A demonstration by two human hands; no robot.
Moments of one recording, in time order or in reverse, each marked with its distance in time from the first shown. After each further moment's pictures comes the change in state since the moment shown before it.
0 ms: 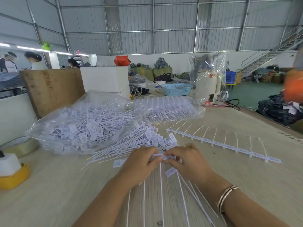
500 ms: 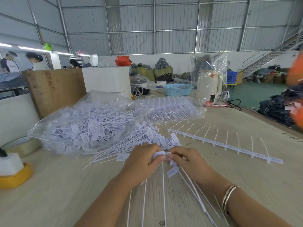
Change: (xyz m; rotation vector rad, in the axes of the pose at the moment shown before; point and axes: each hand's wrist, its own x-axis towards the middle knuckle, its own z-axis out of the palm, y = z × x) left_hand 0.002 0.003 -0.005 0.000 0.067 0.053; right_hand 0.001 -0.008 -0.008 0.494 -0.101 0.132
